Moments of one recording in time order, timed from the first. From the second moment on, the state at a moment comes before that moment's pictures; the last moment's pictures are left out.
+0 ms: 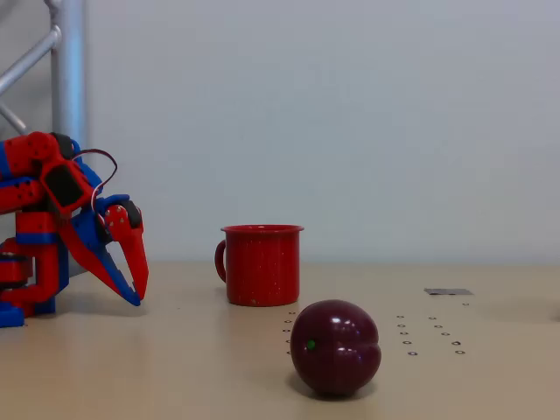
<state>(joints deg) 0.2 184.6 170.2 72.3 -1.9</state>
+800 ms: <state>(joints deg) 5.0 181.4 169.8 65.1 -16.2</state>
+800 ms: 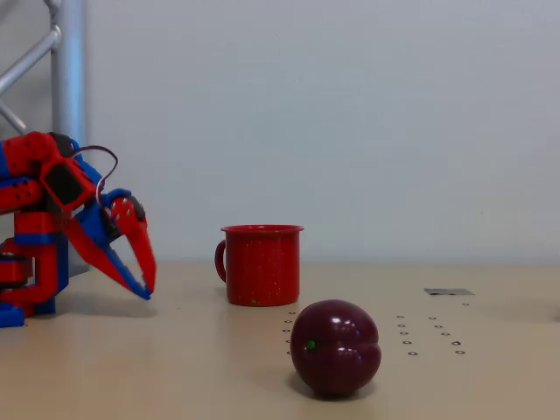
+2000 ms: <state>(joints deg) 41.0 98.4 109.3 27.4 -74.1</state>
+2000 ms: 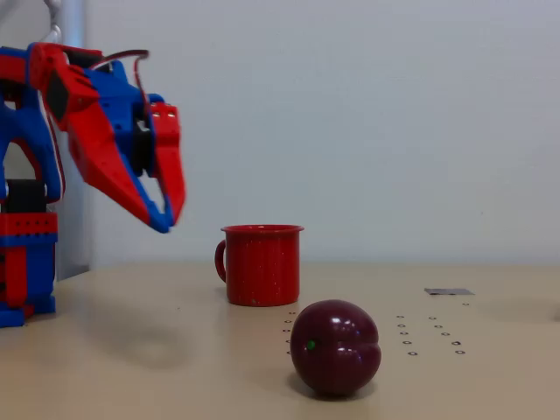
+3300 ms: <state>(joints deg) 35.2 70.8 90.8 15.5 -87.8</state>
